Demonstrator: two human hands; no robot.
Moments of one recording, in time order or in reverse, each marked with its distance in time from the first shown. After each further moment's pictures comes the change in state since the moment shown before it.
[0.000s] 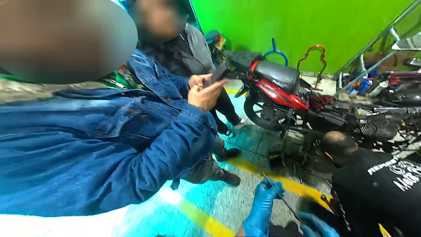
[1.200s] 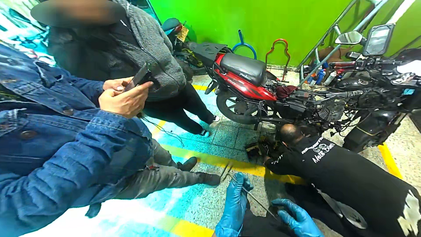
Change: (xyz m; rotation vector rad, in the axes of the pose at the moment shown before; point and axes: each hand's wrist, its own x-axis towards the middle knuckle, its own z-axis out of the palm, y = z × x) left_hand -0.002 -0.017 -0.005 -0.278 0.049 0.033; right_hand -0.018 0.013 0.002 0.267 0.065 0.028
